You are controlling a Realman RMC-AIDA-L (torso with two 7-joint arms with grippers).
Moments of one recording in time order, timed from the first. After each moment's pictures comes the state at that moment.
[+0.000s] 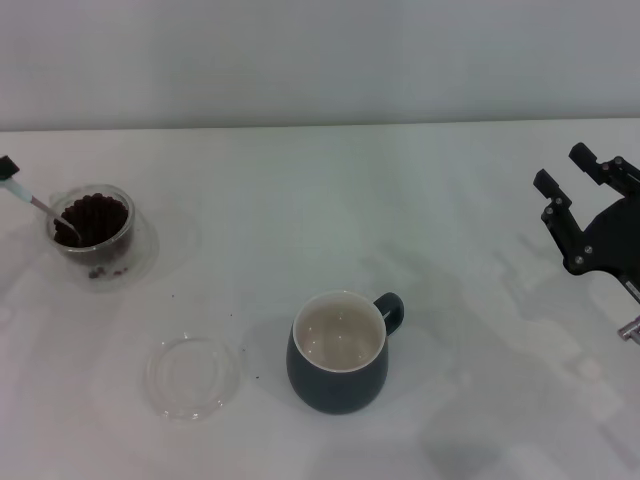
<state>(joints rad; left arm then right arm) -0.50 -1.93 0.83 0.40 1.43 0.92 -1.90 0.25 2.02 -1.97 -0.21 0.11 -1.52 -0.01</state>
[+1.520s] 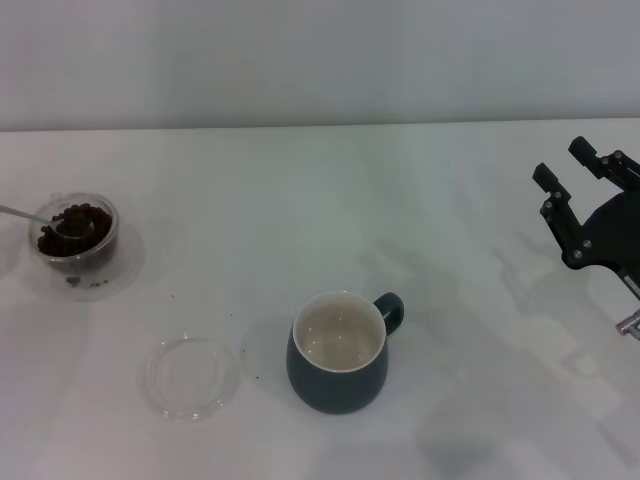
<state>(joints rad) -0.38 -1.98 0.76 0.38 1.23 1.01 -1.97 0.25 2.02 -1.97 -0.22 0.12 -1.52 -0.01</state>
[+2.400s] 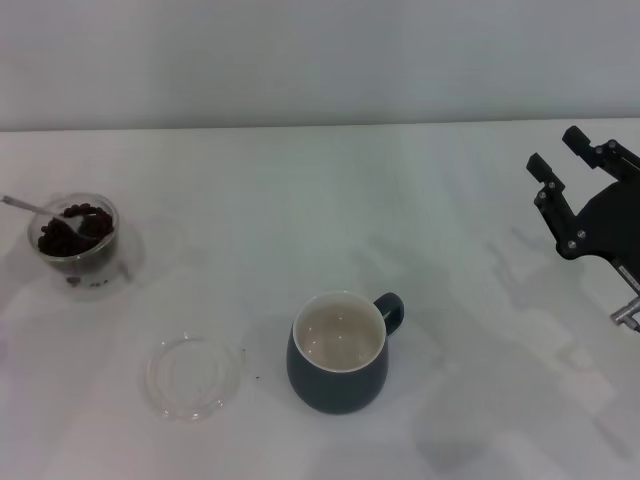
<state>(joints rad) -0.34 -1.99 0.76 0.40 1.21 1.18 -1.87 0.27 2.01 -1.96 -0.22 0.11 -1.52 -0.02</state>
